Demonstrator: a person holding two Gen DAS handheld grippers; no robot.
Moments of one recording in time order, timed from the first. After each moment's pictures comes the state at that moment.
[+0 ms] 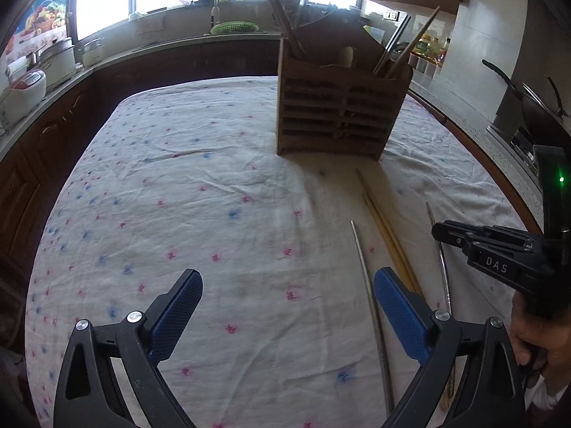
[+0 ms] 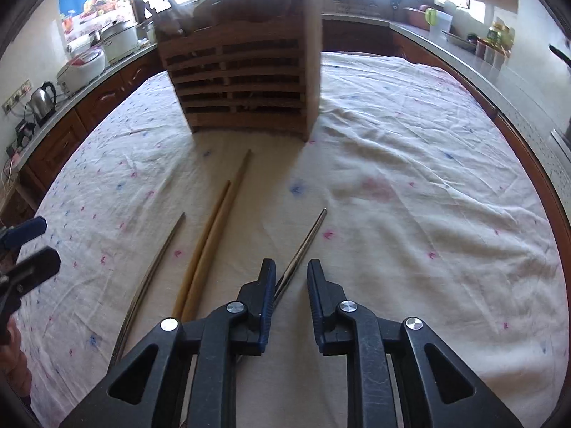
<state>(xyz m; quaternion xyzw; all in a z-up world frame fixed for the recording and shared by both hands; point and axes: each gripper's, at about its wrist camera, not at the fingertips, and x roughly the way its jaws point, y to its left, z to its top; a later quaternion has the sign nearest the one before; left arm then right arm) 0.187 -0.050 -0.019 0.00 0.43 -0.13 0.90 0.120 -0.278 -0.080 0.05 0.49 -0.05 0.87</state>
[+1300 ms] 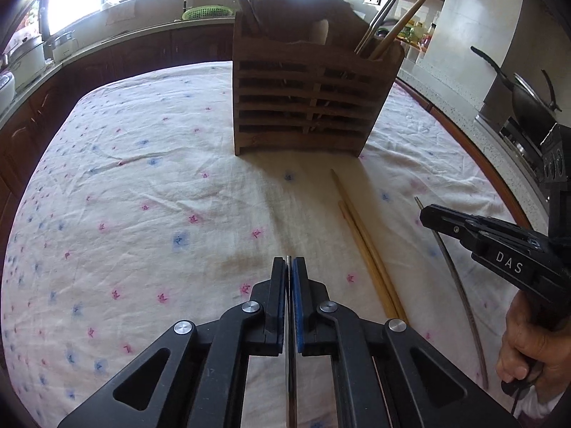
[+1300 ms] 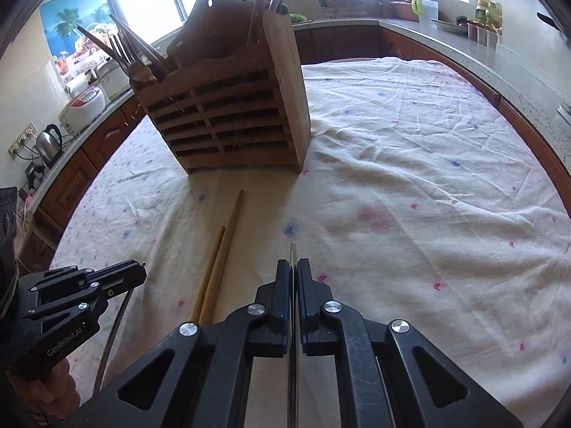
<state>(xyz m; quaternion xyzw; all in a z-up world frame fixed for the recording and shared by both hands) 0.236 -0.068 -0.039 -0.02 0.45 -0.18 0.87 0.139 -0.295 -0.073 0.11 0.46 -0.03 0.88</state>
